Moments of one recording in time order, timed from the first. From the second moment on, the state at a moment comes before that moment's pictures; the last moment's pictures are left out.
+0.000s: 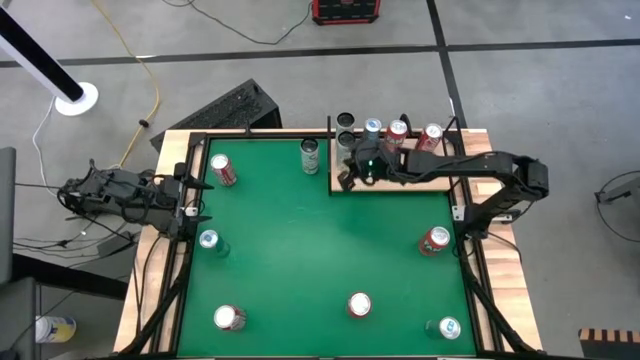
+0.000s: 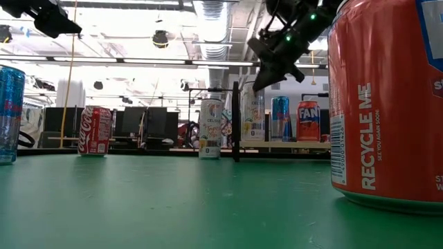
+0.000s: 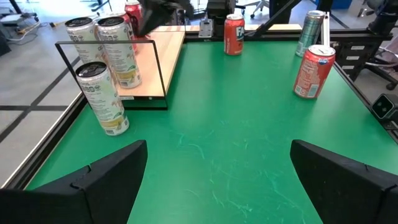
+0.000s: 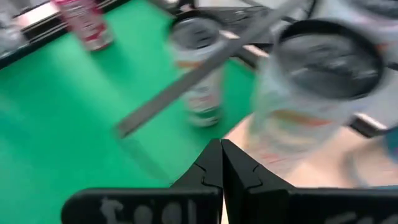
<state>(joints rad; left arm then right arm) -0.23 0.16 0.73 -0.86 -0.29 -0.05 -0.25 1.49 1.08 -0.25 0.34 0.38</state>
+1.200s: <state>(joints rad) -0.58 0.53 0.66 -1.09 -0.23 -0.53 0.15 1.49 1.08 -0.25 0.53 0.41</state>
